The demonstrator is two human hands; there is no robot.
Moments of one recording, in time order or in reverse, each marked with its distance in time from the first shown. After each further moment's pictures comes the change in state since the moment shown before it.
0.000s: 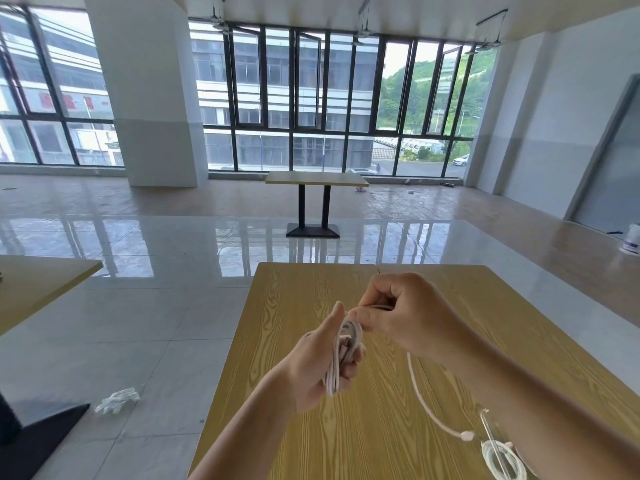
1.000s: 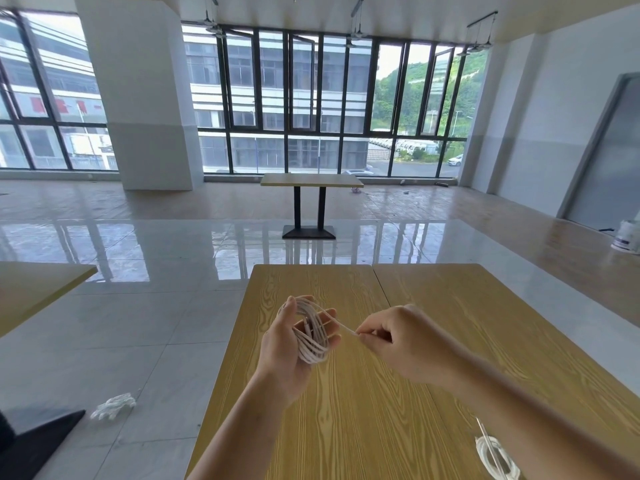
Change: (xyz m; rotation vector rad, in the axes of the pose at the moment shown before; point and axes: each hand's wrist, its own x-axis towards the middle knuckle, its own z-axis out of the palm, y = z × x) left_hand 0.003 0.003 -0.006 -0.463 0.377 0.249; right_hand -0.018 0.025 0.009 -0.221 -0.222 0.045
